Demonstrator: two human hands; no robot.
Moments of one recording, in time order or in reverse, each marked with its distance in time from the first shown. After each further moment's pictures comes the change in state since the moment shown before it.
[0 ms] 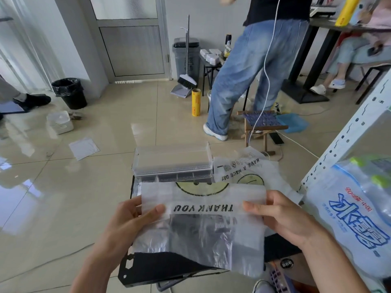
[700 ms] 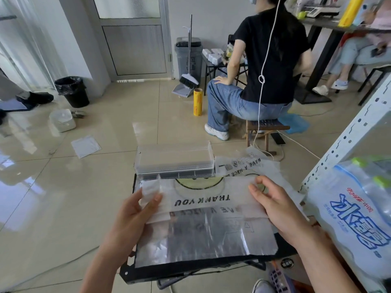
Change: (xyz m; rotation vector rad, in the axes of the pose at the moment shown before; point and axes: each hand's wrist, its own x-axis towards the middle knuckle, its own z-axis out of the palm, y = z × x) left_hand -0.001 0.000 0.007 0.005 0.111 0.005; right_hand 0.002 0.003 0.013 -0.319 0.281 -0.235
